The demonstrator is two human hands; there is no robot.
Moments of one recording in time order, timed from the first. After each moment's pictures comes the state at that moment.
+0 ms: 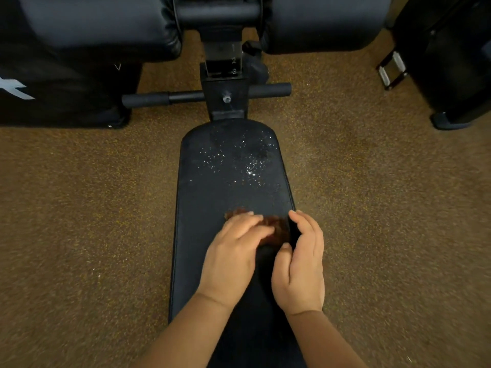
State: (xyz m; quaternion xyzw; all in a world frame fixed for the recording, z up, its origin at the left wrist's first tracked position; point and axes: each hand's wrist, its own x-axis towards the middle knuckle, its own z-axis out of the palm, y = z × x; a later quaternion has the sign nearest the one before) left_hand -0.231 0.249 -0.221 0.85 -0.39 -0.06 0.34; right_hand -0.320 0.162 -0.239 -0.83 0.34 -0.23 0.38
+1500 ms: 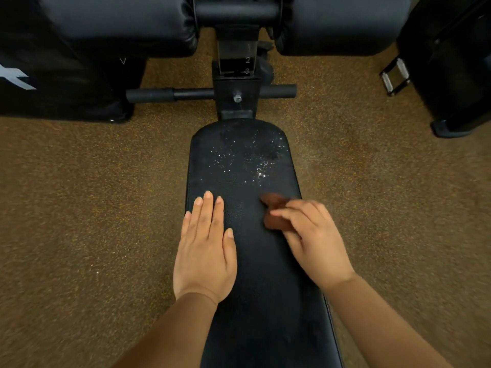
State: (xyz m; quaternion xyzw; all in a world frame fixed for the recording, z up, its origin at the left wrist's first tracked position) left_hand -0.213 0.286 -0.235 0.94 -0.28 -0.07 0.17; right_hand -0.298 0.105 -0.229 -0.95 0.12 -0.15 0.23
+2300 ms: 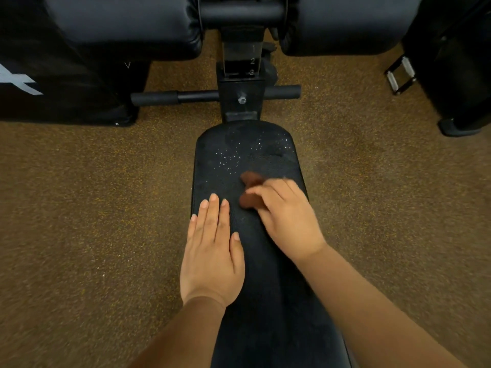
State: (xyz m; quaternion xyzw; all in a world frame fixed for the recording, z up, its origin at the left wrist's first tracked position) left_hand -0.212 0.286 -0.237 0.94 -0.28 -0.08 0.17; right_hand -0.237 0.123 -0.229 -0.96 0.10 -0.12 0.22
